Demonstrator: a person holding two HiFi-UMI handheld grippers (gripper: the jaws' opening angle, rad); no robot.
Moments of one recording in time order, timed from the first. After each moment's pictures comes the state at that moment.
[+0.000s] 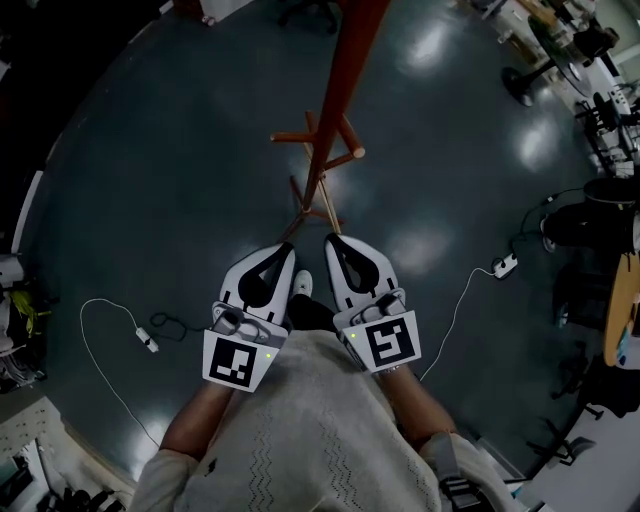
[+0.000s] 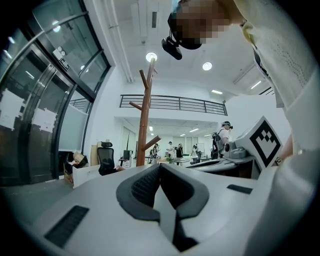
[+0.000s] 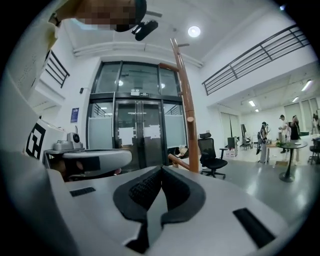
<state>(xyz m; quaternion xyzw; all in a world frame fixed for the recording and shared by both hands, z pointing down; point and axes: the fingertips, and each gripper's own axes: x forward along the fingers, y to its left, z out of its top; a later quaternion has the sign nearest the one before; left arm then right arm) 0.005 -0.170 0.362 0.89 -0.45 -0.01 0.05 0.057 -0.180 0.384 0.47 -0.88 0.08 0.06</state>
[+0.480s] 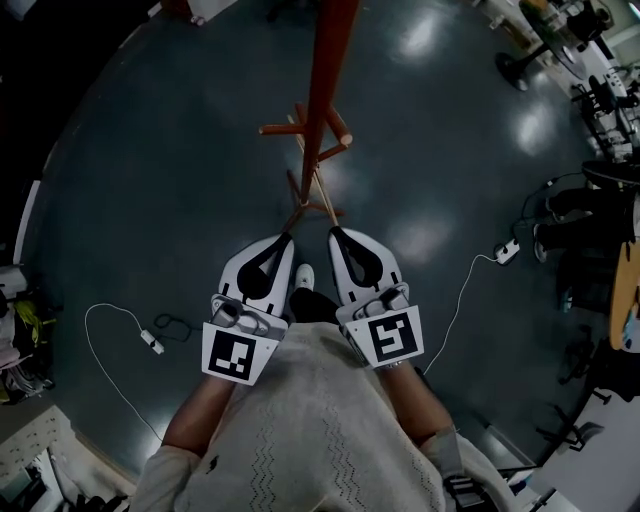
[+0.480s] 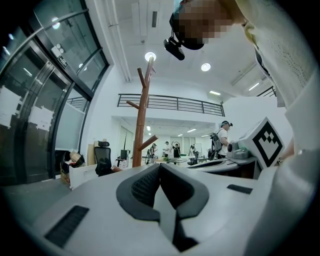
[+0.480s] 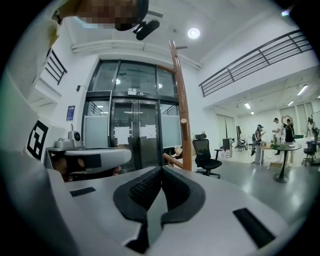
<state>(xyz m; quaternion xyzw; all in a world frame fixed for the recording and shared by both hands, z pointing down) 0.014 -0.171 0.363 0.90 -0.43 -0.02 0.05 0.071 -0.178 0.382 0.50 -0.86 0.07 0.04</state>
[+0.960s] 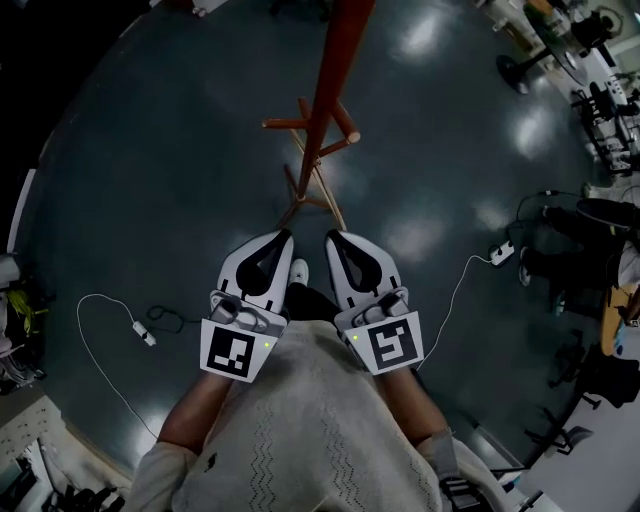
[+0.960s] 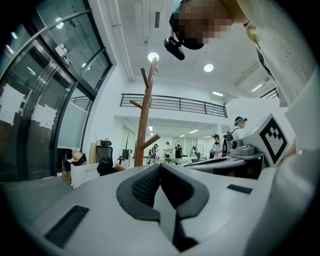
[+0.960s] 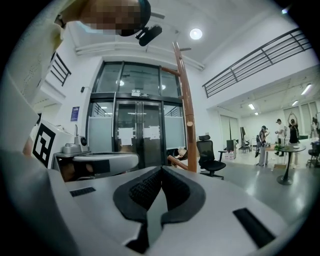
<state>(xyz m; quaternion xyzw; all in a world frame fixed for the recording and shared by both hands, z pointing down) 0.023 -0.171 0.365 0.90 -0.44 -0.02 0.06 0.074 -0.170 0.370 0.49 -0.87 0.07 0.03</state>
